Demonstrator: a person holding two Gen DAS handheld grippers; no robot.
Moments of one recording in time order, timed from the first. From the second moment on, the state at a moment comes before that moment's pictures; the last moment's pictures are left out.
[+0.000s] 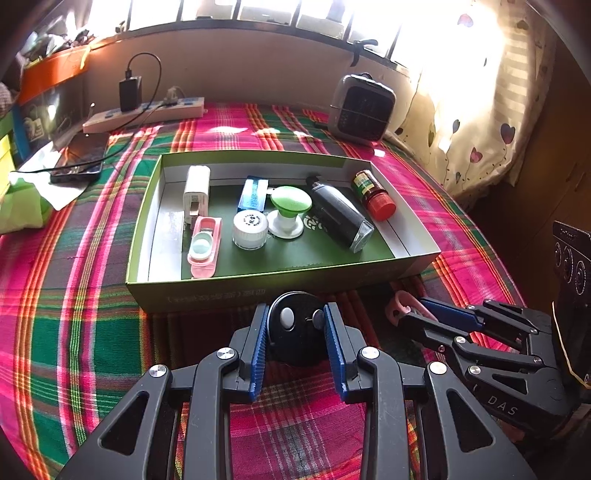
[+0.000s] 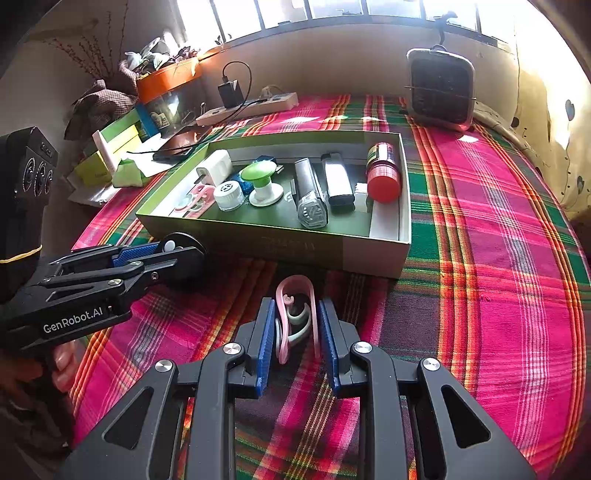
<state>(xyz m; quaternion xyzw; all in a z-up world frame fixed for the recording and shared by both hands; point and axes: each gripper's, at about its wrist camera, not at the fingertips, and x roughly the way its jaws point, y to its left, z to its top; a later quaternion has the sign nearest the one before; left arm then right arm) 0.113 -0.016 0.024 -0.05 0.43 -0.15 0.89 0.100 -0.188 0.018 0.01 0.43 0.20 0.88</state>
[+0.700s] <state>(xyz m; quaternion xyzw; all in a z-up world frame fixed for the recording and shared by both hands) 0.113 -0.003 0.051 -0.06 0.40 -0.15 0.90 0.095 -0.192 0.046 0.02 0.39 0.19 0.90</state>
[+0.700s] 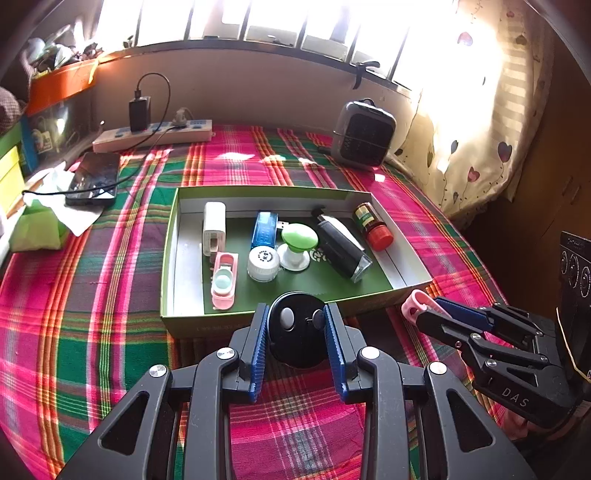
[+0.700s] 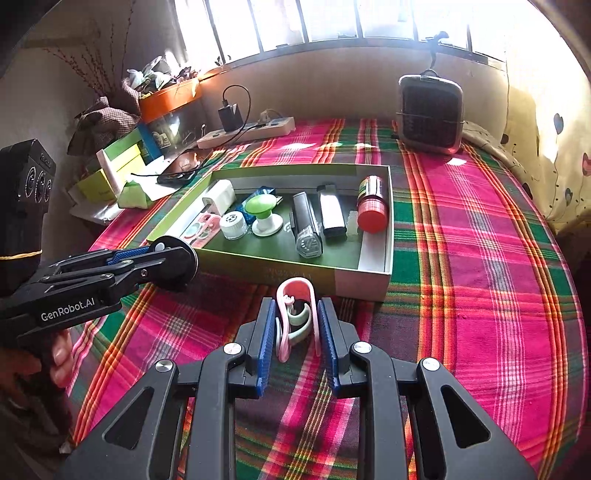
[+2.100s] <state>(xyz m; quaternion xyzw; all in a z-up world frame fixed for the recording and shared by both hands) 0.224 0.009 0.043 -0.05 0.42 -0.13 0.90 0.181 -0.195 0.031 0.03 0.42 0.14 0.90</state>
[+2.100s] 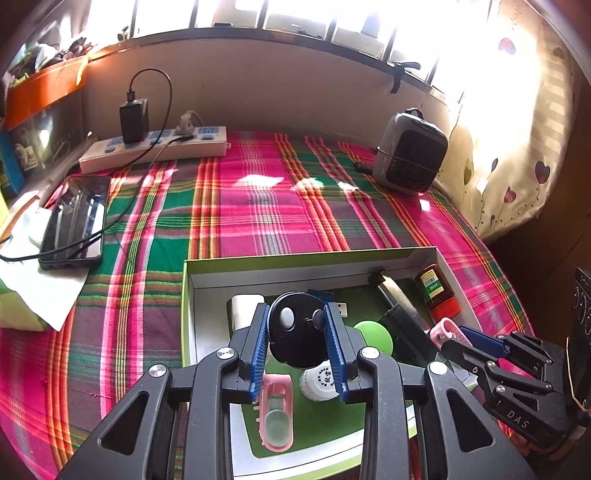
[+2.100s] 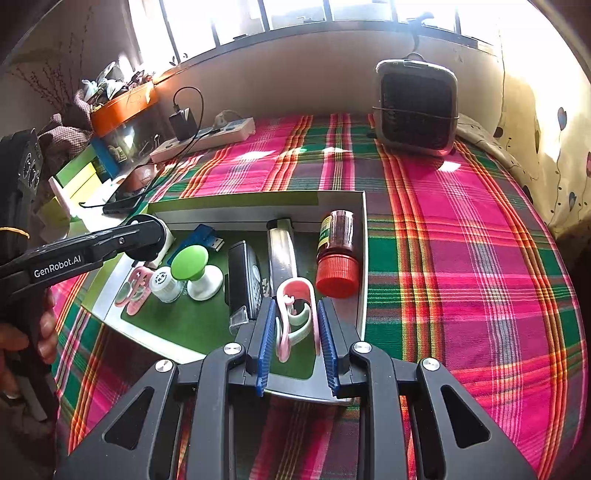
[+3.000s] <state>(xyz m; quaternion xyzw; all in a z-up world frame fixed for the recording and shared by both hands) 0.245 0.000 0.033 -0.03 0.42 -0.12 0.90 0.182 -0.187 0.027 -0.01 0.40 0.13 0.91</state>
